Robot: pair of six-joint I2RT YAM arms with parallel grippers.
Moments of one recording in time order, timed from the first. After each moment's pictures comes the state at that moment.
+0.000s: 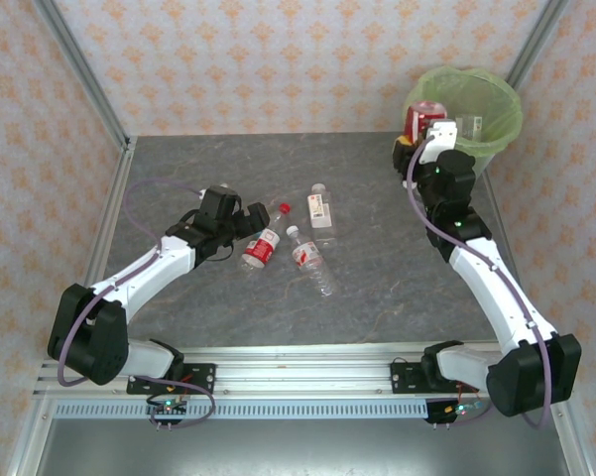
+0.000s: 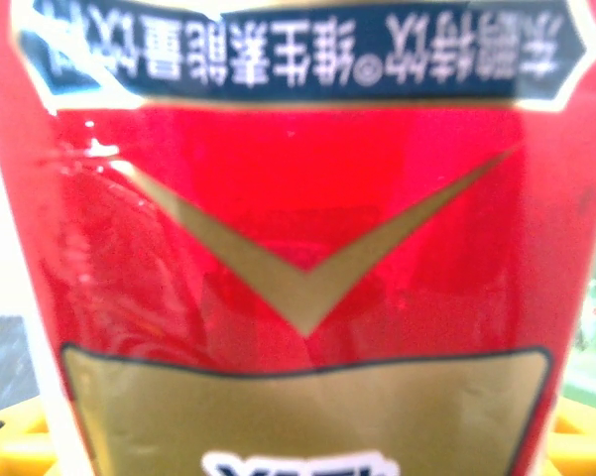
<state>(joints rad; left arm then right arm) -0.37 1.37 0.90 -0.32 -0.05 -0.75 0.22 1.18 1.06 0.05 0.18 0.03</state>
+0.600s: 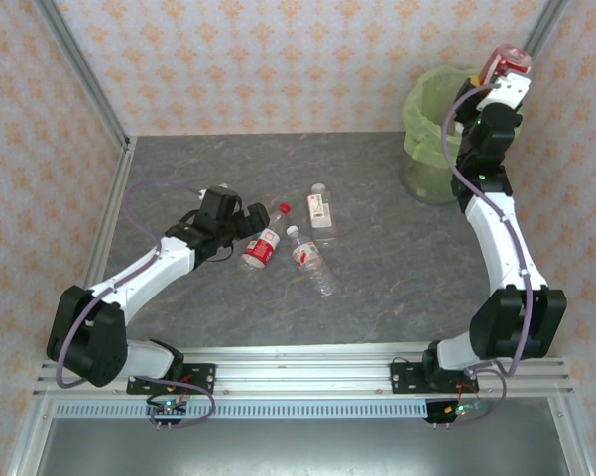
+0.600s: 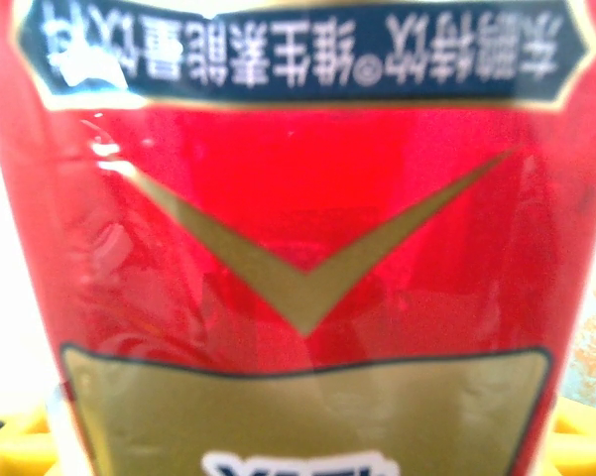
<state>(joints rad) -0.38 1.36 0.90 -0.34 -0.06 -0.75 -0.05 1.45 1.37 0.22 0.32 0.11</state>
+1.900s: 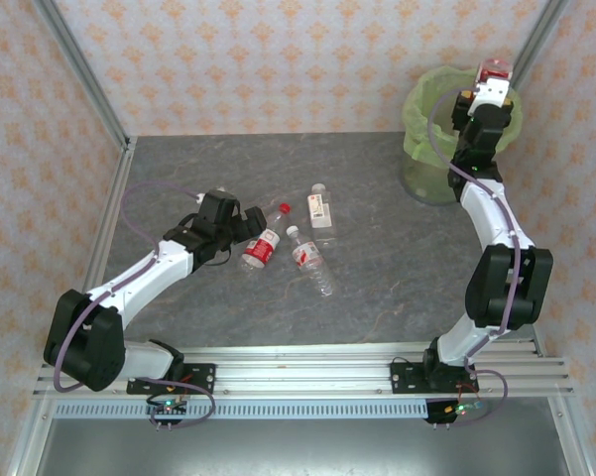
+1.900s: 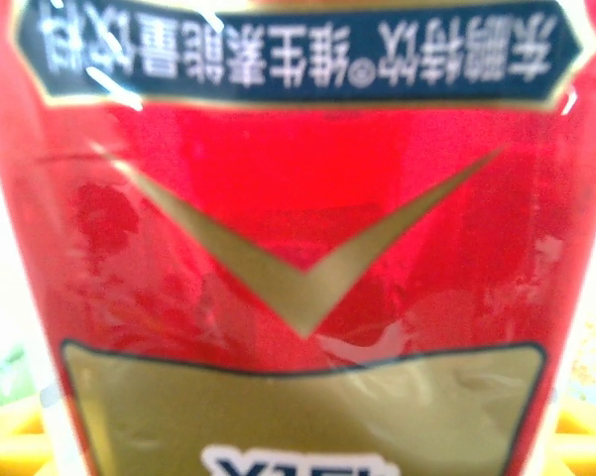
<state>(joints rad) -0.38 1.33 0.87 -0.35 -0.09 -0.75 -0.10 1.65 1.37 0.32 0.30 -0.11</state>
